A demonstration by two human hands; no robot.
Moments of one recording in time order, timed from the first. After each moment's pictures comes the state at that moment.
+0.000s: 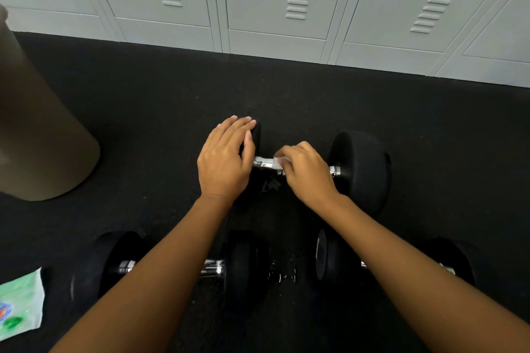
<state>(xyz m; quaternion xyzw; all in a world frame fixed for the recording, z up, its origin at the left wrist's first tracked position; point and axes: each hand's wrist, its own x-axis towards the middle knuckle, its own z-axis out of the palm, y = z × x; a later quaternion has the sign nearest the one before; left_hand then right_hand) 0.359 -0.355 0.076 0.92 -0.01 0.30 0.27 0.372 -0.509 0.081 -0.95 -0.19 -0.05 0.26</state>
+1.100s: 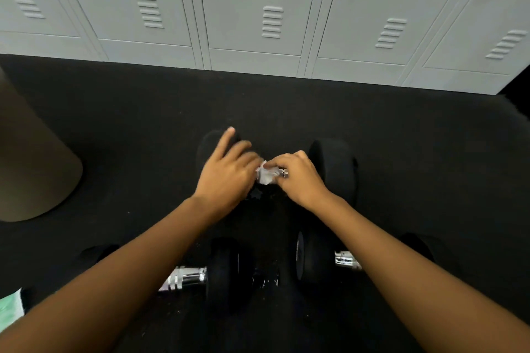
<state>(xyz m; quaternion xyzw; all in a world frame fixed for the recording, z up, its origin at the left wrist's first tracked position) 0.356 -0.366 0.084 0.93 -0.27 0.26 -0.04 0.371 -0.535 0.093 -0.95 -0.13 0.08 0.28</state>
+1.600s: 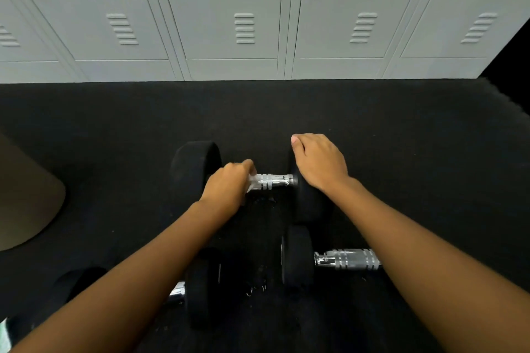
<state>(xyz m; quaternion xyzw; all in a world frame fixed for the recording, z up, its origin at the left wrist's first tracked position) 0.367 -0.413 0.094 0.98 -0.12 -0.05 0.14 0.390 -0.598 0.119 -0.98 -0.04 -0.02 0.21</state>
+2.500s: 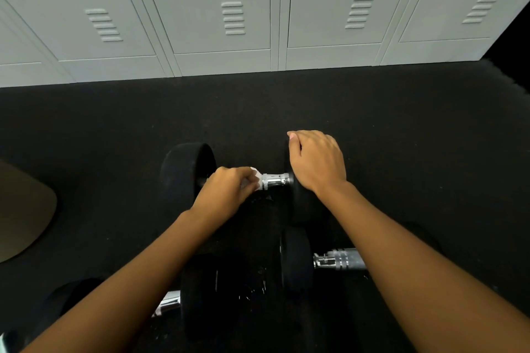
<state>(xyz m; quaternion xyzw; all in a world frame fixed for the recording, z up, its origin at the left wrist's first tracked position) 0.369 -0.414 0.088 0.95 -0.14 -0.03 0.27 0.388 -0.596 0.112 -0.97 -0.02 -0.08 0.21</state>
